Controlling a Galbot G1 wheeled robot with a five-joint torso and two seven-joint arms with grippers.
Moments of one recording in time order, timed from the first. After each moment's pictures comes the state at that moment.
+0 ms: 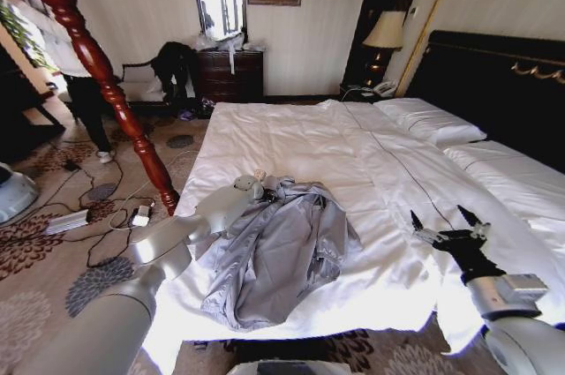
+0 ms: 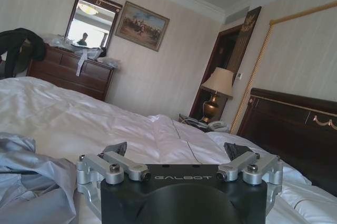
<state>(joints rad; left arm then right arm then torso) 0.01 -1.39 0.65 -0.70 -0.99 0.62 0.04 -1.93 1.03 1.11 2.32 0.45 -0.06 0.10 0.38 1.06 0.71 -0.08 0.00</state>
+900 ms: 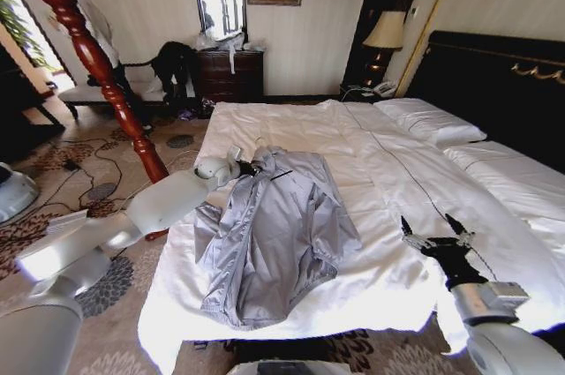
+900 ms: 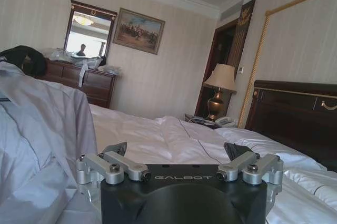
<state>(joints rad) -0.07 -0.89 0.66 -1.41 -1.01 0.52 -0.02 -1.88 1.10 1.00 2.32 0.44 -0.03 0.11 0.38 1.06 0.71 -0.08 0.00</state>
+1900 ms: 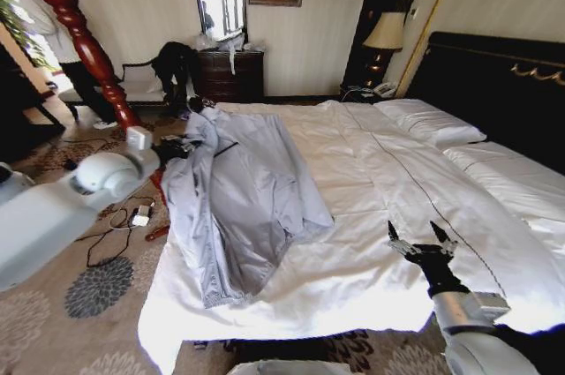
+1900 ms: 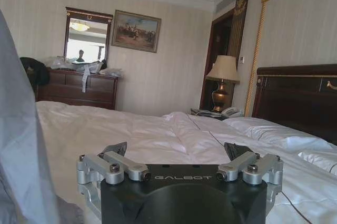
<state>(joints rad) 0.34 -0.23 0.07 -1.91 -1.06 0.38 -0.04 -1.88 1.23 0.88 2.36 0.37 -0.02 0.12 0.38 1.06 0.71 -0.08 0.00</state>
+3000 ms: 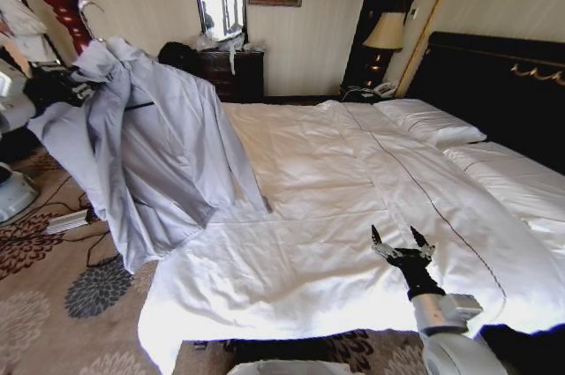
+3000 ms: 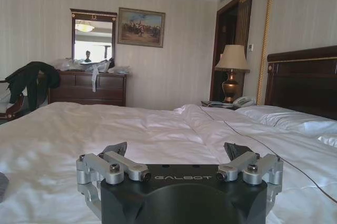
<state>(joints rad) 0.26 -0.03 -0.11 -1.76 -0.58 0.33 0.18 -1.86 1.27 0.77 2.35 0.34 -0.02 0.12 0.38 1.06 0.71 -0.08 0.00</state>
